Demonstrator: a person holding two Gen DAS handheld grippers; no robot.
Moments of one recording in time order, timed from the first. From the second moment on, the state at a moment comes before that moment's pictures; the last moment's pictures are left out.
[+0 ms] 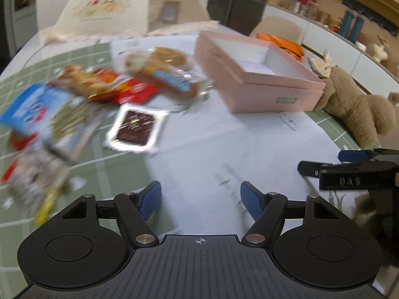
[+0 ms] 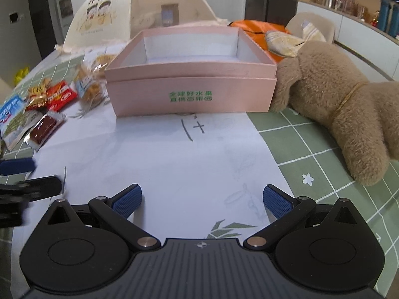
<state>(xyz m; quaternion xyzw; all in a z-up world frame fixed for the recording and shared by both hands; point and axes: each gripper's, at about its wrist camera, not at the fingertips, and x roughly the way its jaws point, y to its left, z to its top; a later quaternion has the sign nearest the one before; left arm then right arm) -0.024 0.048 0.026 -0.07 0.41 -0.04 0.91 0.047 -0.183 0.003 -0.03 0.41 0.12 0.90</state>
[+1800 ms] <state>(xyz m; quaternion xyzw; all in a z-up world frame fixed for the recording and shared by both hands) 0.060 0.154 0.060 -0.18 0.43 0.01 0.88 0.138 -0.094 0.106 -0.02 0.39 0.27 0.88</state>
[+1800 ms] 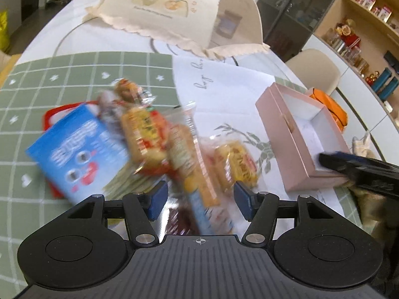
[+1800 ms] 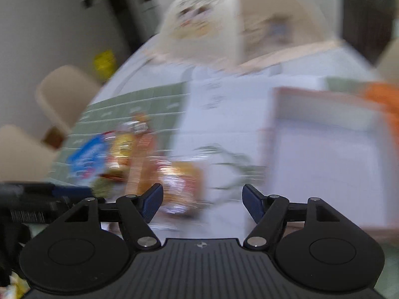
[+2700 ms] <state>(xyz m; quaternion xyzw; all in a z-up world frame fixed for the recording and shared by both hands) 0.012 0.125 0.045 -0.12 0.49 -0.01 0.86 0.112 -0.075 0.093 0.00 0.30 0.25 0.92</state>
